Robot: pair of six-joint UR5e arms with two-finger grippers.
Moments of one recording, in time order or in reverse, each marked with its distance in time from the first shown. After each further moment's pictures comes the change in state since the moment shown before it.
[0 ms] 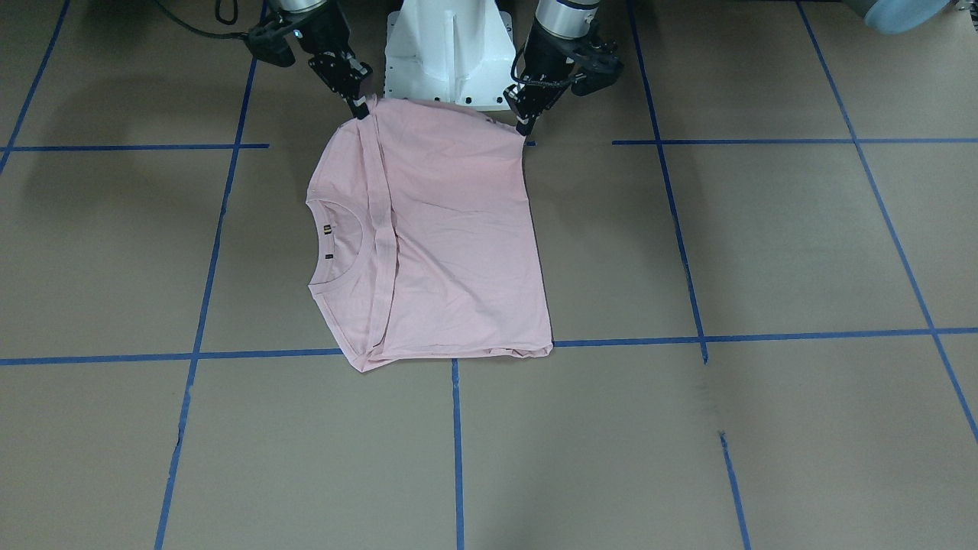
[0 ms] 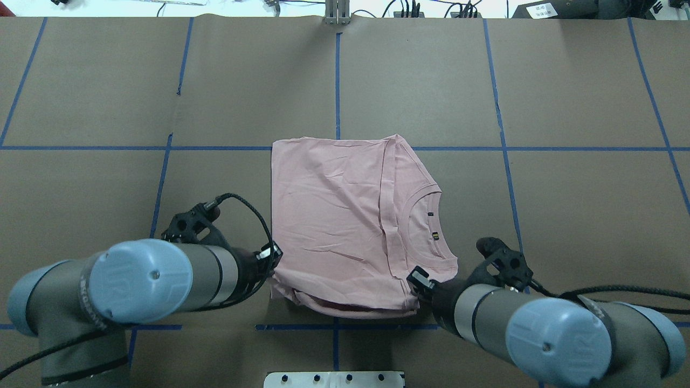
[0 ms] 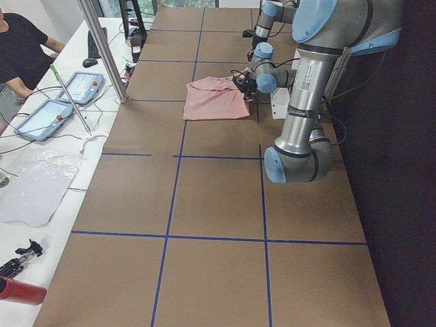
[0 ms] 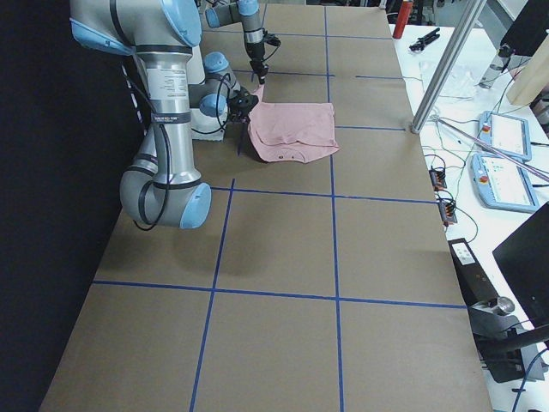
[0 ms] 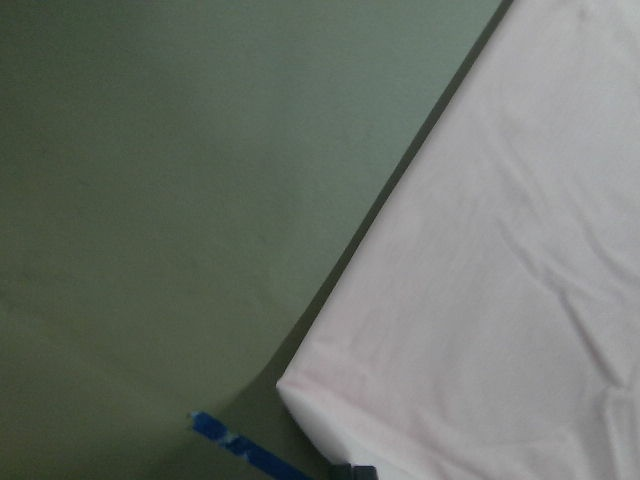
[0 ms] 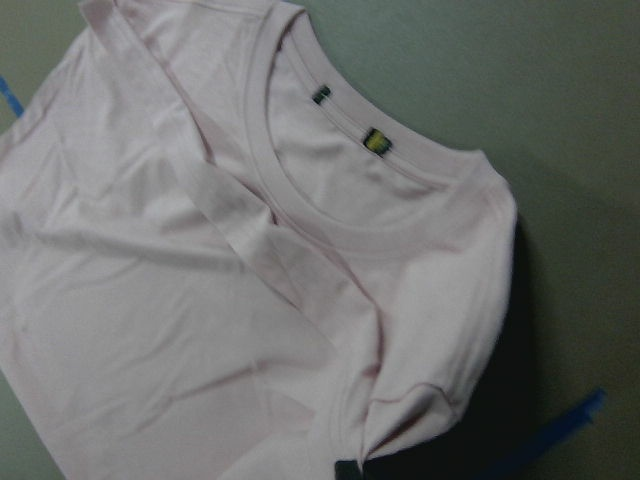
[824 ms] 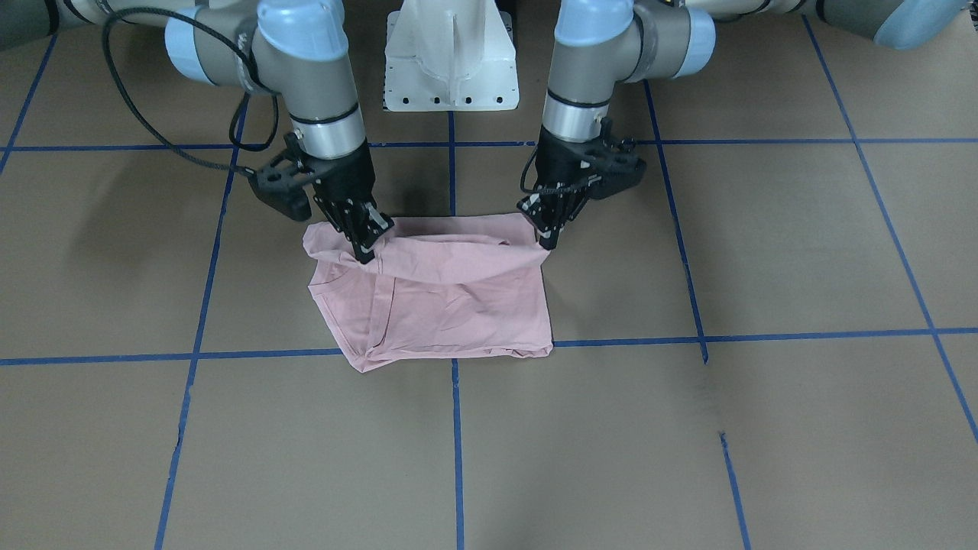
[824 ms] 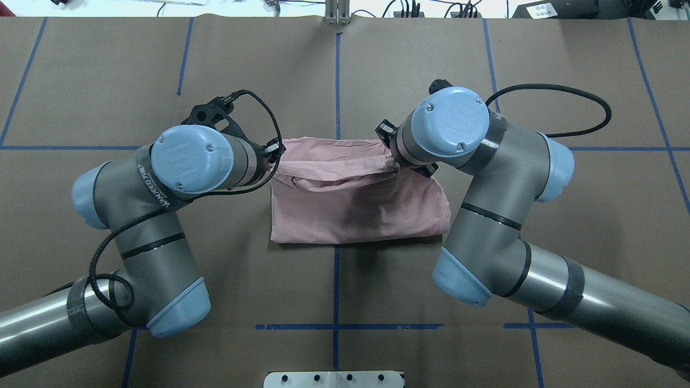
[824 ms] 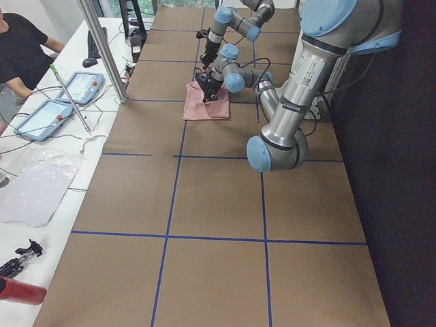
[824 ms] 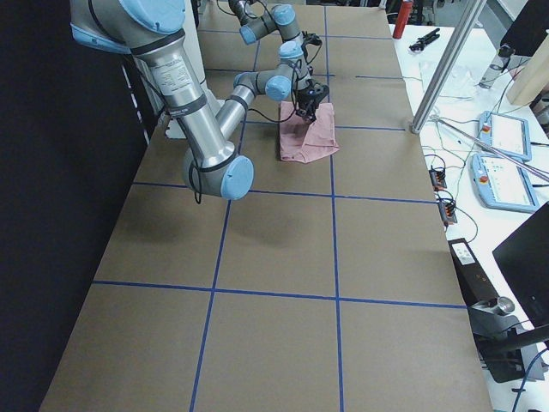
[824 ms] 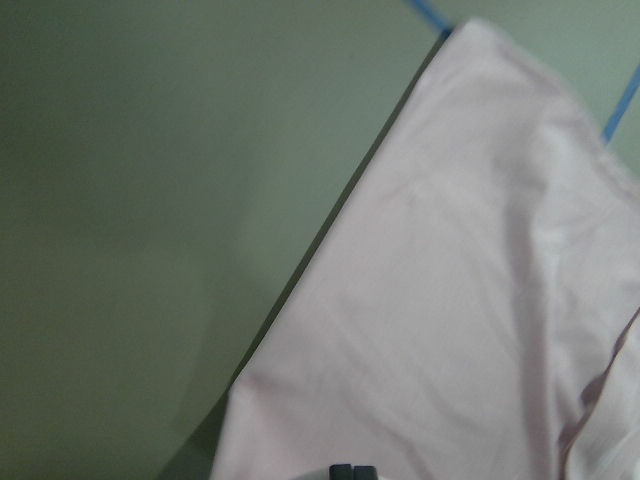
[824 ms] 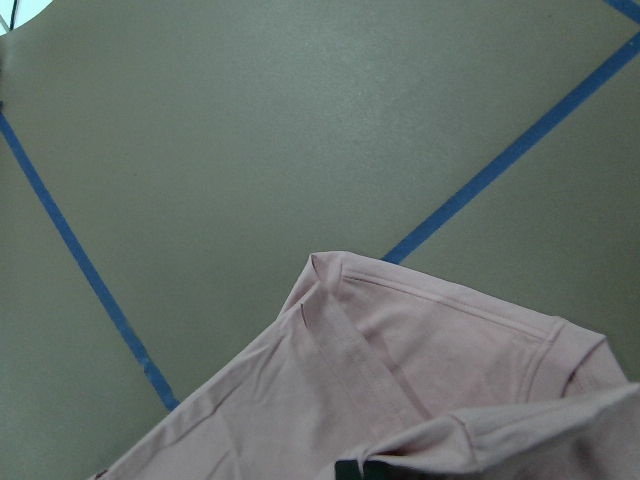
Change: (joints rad) left arm -0.212 -0.164 0.330 -0.091 0.055 0.205; right arm 0.385 0.391 -0.468 -0.080 0.214 -0.237
